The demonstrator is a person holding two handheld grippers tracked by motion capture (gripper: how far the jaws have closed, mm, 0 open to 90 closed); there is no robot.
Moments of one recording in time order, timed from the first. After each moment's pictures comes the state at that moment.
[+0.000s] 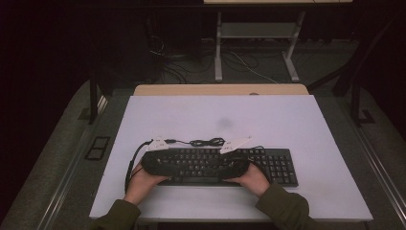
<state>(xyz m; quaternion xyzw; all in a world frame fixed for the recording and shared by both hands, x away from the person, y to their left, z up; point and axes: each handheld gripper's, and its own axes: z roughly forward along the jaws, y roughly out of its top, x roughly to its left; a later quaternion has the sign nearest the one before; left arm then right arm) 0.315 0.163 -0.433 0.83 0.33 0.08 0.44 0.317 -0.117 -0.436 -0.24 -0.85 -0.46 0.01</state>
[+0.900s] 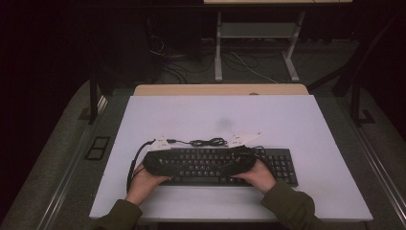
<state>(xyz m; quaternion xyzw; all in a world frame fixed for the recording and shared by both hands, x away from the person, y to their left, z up) 0.312 0.155 -0.427 0.83 0.32 0.07 0.45 0.324 -0.135 -0.430 -0.27 -0.84 -0.48 -0.01</state>
